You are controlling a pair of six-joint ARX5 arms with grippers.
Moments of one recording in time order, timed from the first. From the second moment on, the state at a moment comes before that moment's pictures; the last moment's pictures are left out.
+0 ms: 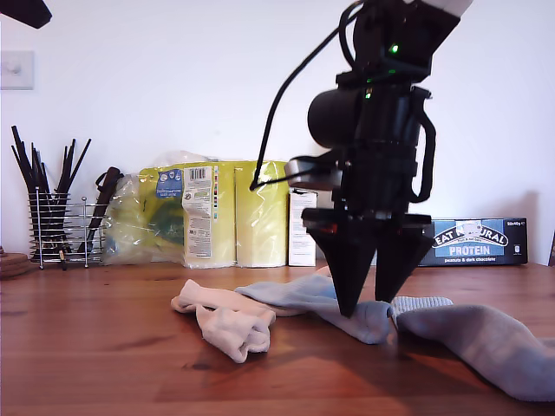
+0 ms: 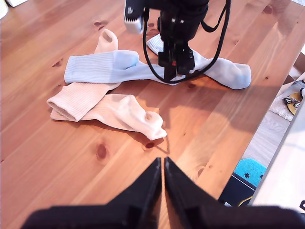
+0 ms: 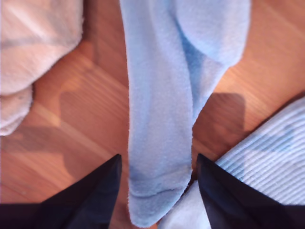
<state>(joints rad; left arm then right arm) -0.45 0.84 0.97 -0.89 0.38 0.24 0.54 1.99 1.42 -0.86 -0.06 -0.16</state>
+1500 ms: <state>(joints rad) -0.45 0.84 0.97 -0.95 0.38 0.24 0.38 1.71 1.71 -1.27 0.07 0.19</state>
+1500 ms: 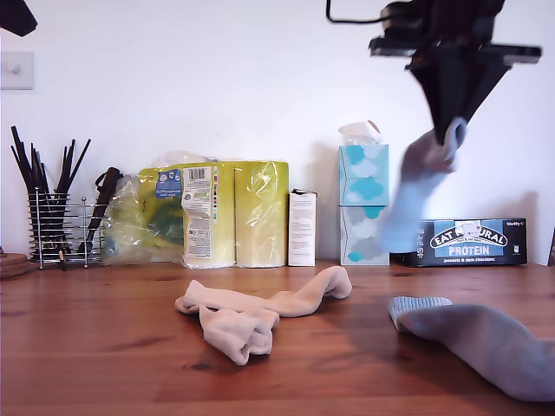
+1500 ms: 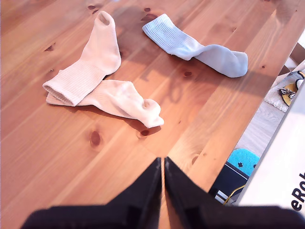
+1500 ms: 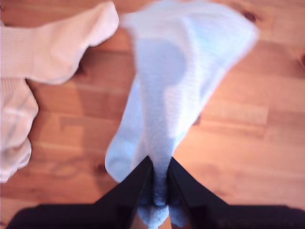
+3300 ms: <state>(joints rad) -0.45 0.84 0.97 -1.00 0.38 0.25 0.57 1.71 1.26 -1.32 -0.05 0.47</state>
